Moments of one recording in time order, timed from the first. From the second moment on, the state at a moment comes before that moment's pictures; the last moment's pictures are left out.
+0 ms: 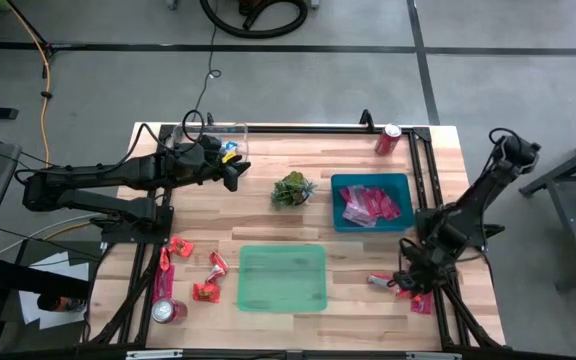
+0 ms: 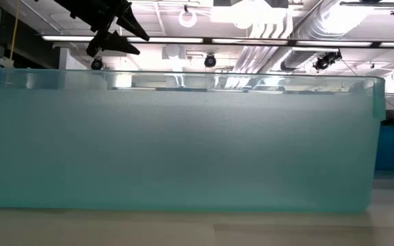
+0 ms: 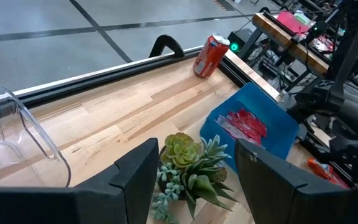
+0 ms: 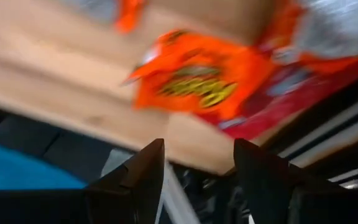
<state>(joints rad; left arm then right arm) 0.18 0.94 0.78 -0.27 -0.33 -0.61 0.86 0.97 0.41 -0.47 -0.35 2.21</state>
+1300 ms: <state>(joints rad) 0.18 0.94 0.78 -0.27 -0.33 -0.59 0.80 1.20 0.43 -0.32 -0.13 2.16</state>
